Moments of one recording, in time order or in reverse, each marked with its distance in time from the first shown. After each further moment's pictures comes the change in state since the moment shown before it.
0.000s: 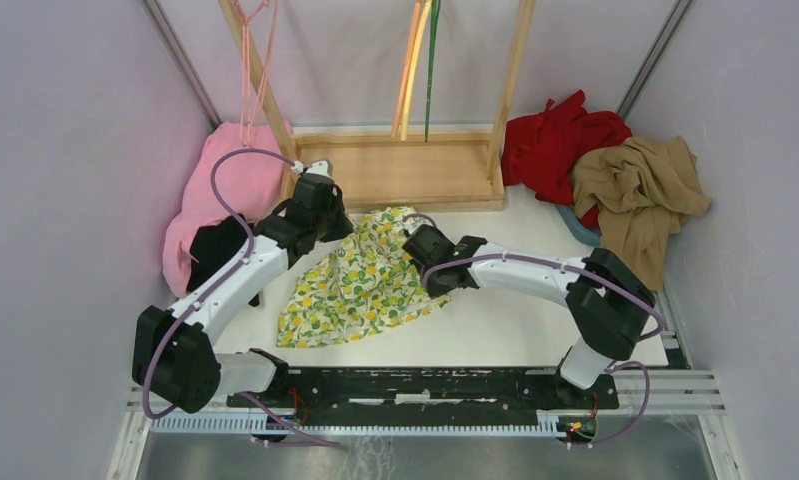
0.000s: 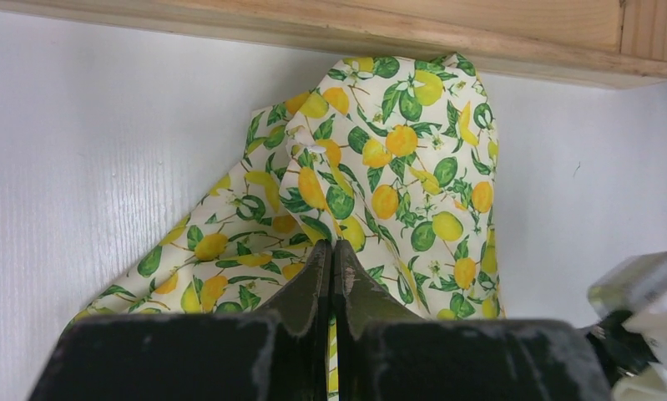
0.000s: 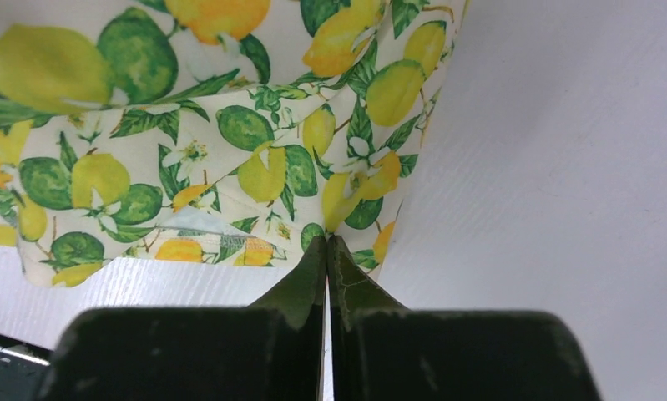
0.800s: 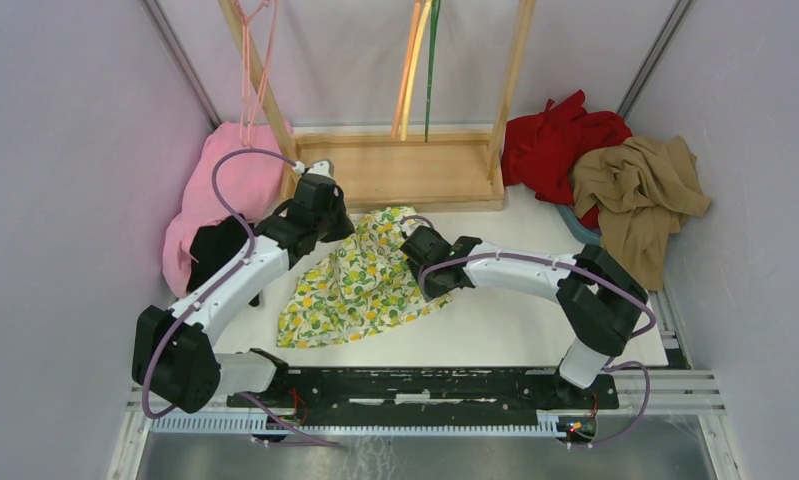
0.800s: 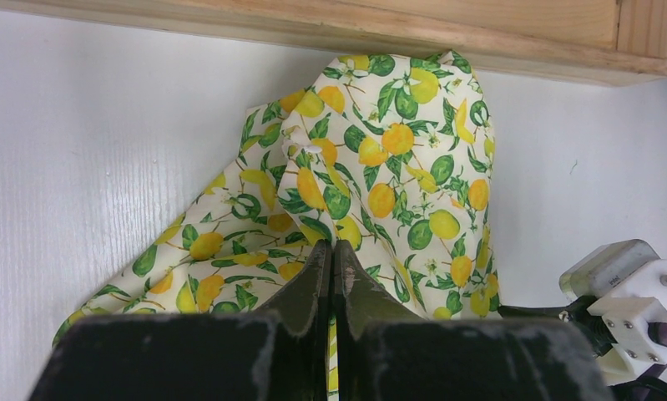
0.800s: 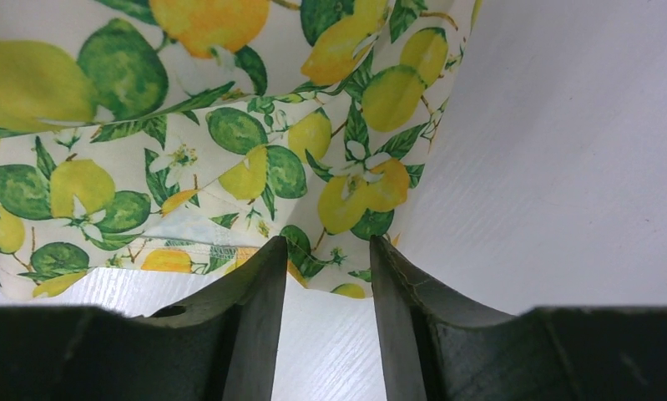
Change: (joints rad) left arm -0.009 0.000 0.000 0.000 -0.003 -0.005; right arm -0.004 0.012 0.002 0.006 0.006 -0.020
